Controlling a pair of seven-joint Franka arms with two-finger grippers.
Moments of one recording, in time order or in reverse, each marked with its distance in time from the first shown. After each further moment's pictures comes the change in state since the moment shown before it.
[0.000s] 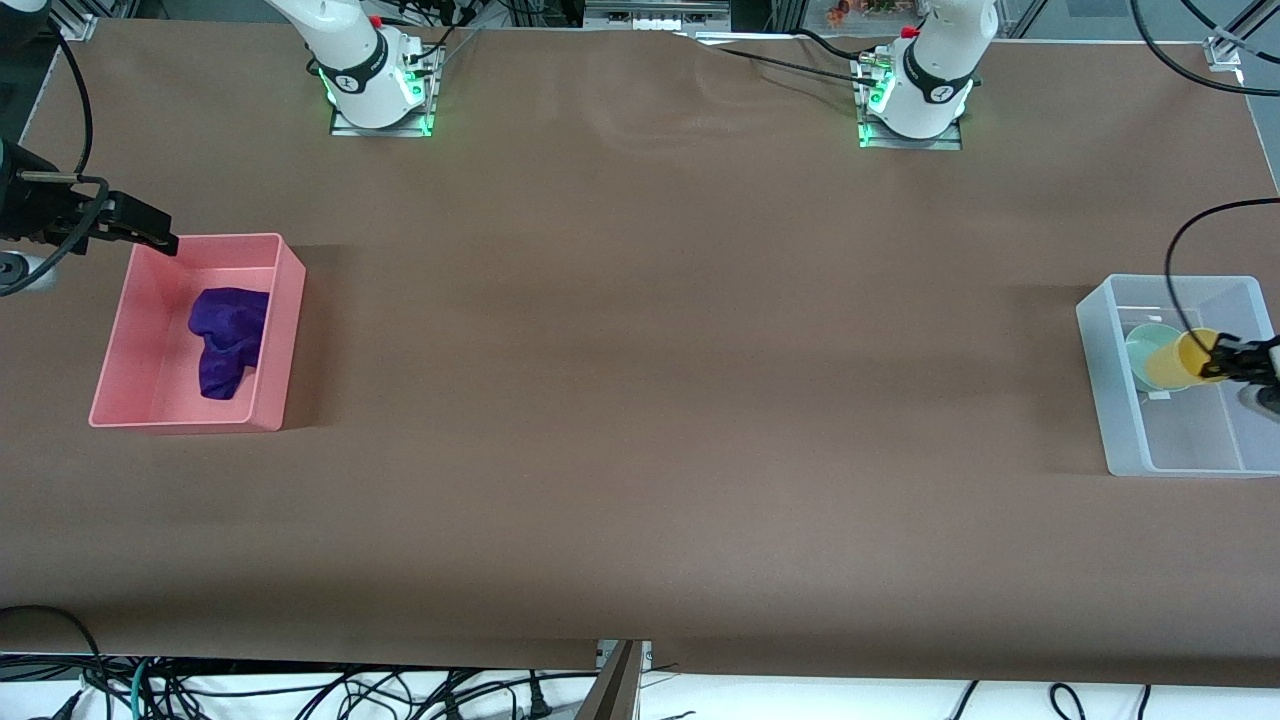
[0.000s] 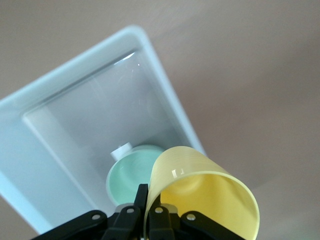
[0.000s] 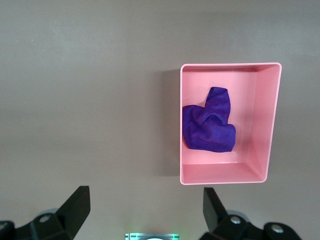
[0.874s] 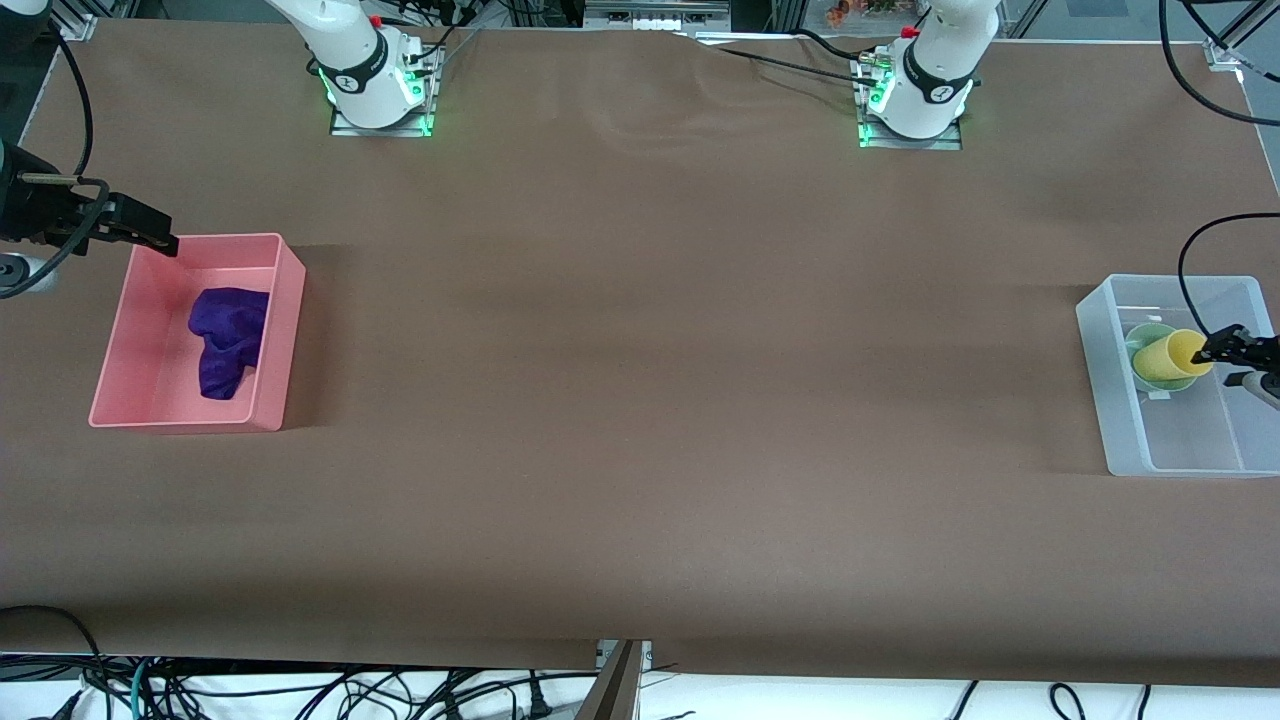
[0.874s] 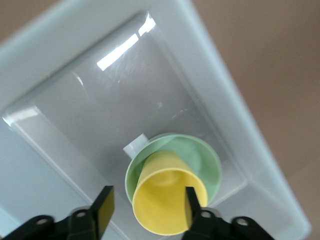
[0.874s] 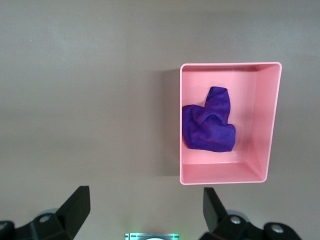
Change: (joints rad) left arm 0.096 0.052 -0.059 -0.005 -0.001 0.043 0.151; right arm -0.001 0.002 0.000 0.000 0.000 0.000 0.000
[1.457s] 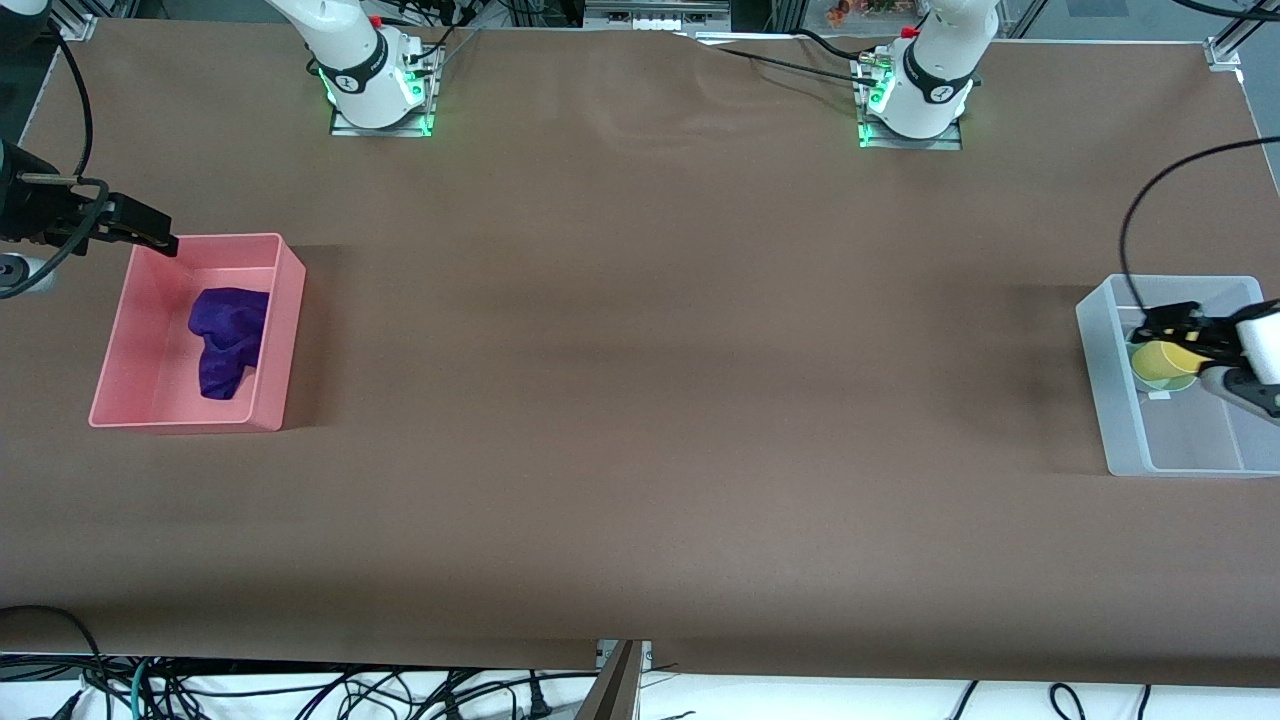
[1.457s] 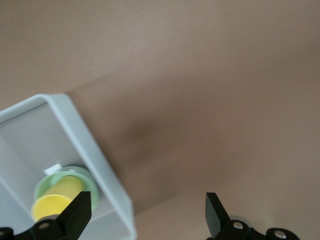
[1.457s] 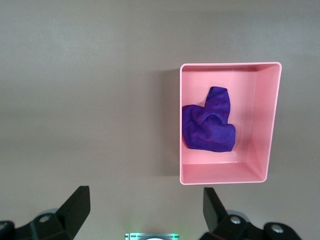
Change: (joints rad) left arm -0.031 -0.207 -0.341 0.006 0.000 -0.286 -0.552; right arm 0.000 0.000 0.000 0.000 0.000 0.000 0.000
